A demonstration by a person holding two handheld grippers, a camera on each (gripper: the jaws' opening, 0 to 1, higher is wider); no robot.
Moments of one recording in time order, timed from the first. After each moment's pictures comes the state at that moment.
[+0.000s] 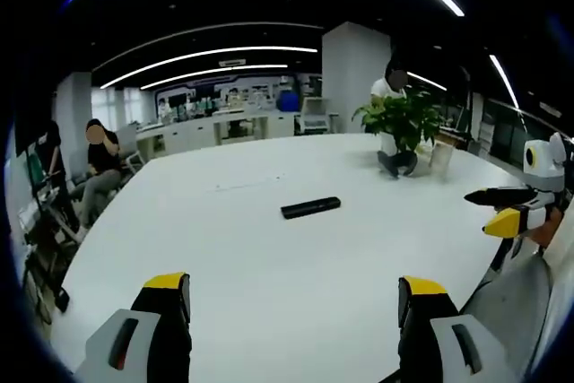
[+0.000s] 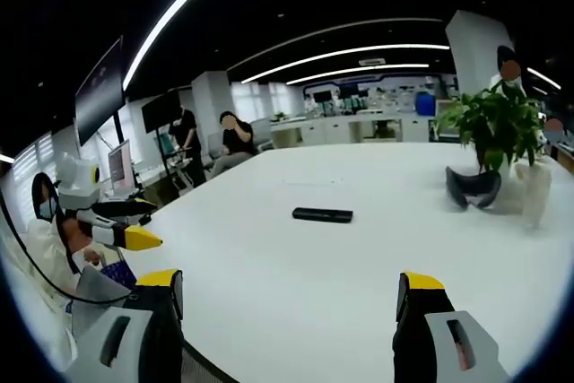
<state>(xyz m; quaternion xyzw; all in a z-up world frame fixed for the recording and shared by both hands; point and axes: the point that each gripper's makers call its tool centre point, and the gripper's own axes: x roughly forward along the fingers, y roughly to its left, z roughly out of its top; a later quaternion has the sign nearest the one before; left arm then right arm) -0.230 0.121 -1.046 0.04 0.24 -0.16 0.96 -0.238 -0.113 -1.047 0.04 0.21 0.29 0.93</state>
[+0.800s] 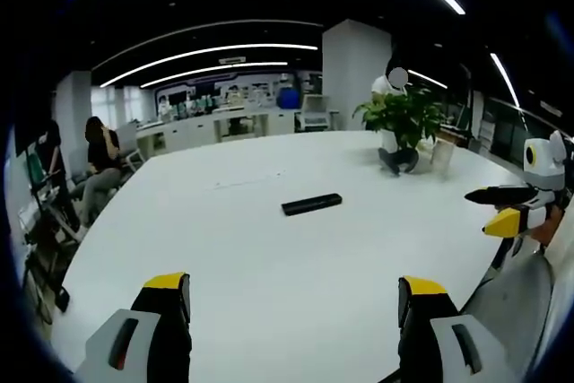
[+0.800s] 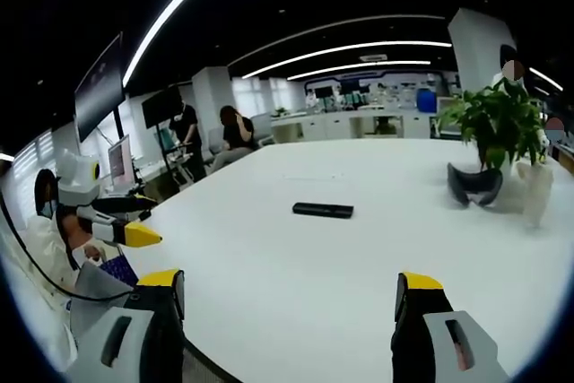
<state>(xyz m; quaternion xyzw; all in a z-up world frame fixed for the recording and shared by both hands) -0.230 0.123 -1.050 0.04 0.25 -0.16 0.96 -0.239 -0.113 -1.052 0.03 0.22 0.29 0.93</state>
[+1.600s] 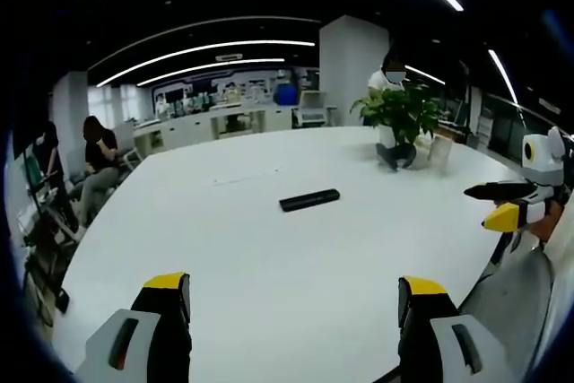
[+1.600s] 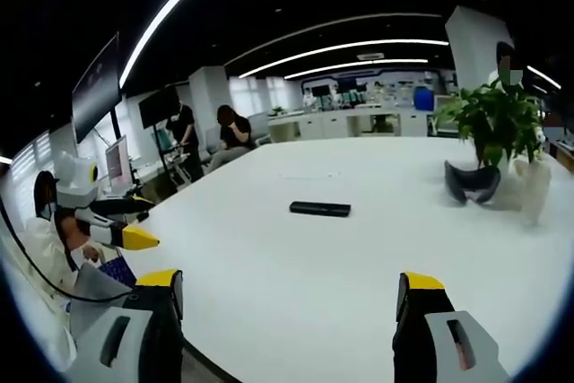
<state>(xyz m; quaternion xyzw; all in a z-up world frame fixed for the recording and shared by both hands) -0.231 0.122 -1.052 0.05 0.25 -0.16 0.95 -0.238 -0.115 -1.052 0.04 0.23 0.29 0.93</state>
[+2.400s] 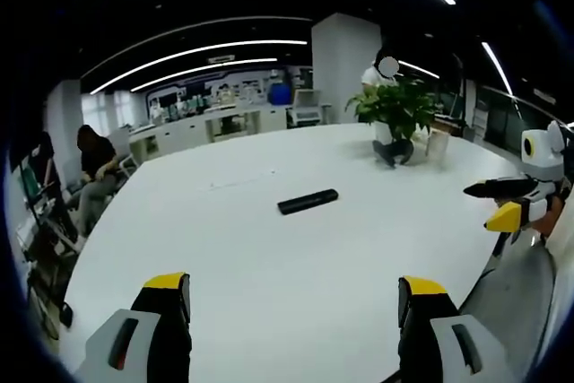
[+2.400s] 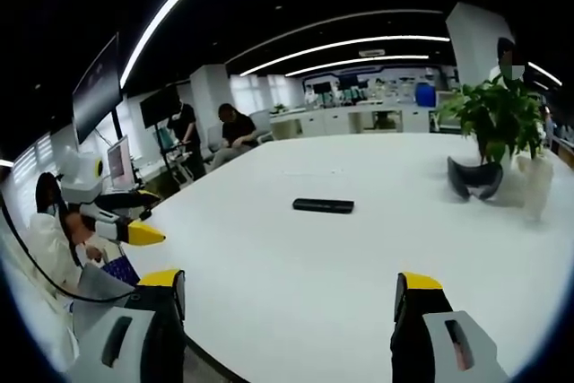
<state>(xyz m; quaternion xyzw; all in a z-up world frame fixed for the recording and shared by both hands) -0.221 0.121 -1.050 0.07 0.26 -0.18 0.95 -0.240 -0.112 -1.055 0.04 0.24 0.29 0.93</state>
